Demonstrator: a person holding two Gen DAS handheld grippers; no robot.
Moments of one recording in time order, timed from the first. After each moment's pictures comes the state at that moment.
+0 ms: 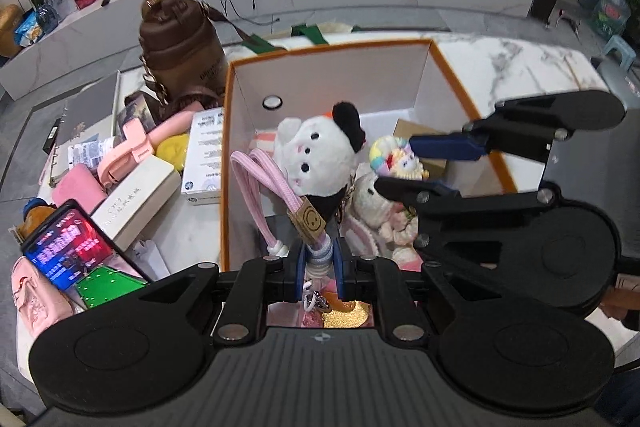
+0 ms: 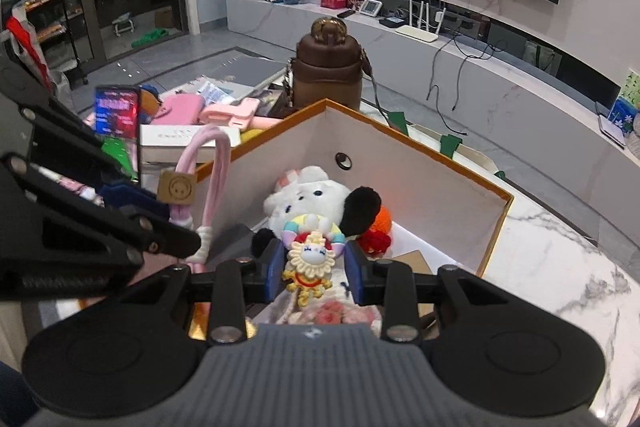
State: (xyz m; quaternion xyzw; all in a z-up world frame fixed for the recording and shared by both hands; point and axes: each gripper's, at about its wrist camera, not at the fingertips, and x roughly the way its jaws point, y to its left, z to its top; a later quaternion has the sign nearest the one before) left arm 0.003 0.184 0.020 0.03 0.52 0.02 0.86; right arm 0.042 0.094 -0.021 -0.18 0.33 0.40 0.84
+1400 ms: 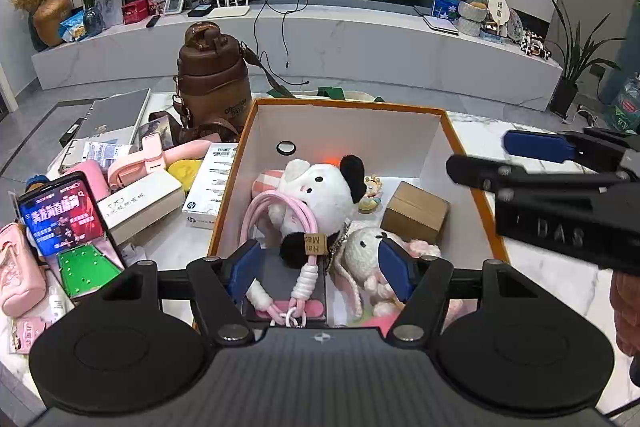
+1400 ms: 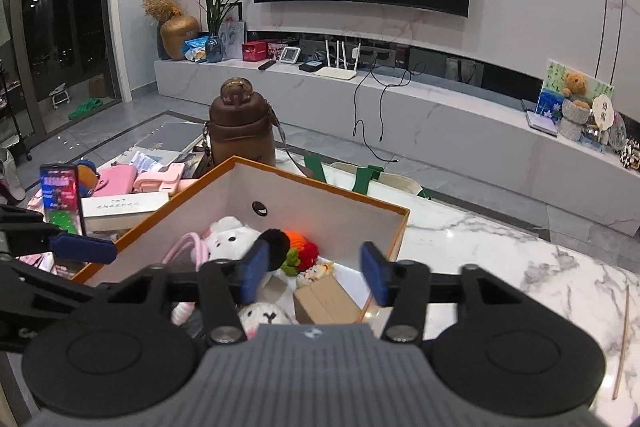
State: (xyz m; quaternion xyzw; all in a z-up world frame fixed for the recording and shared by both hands) left arm -0.027 0.177 0.024 -0.05 0.40 0.07 0.91; right arm 0.035 0.042 0.006 -0.10 0.26 0.31 0.91
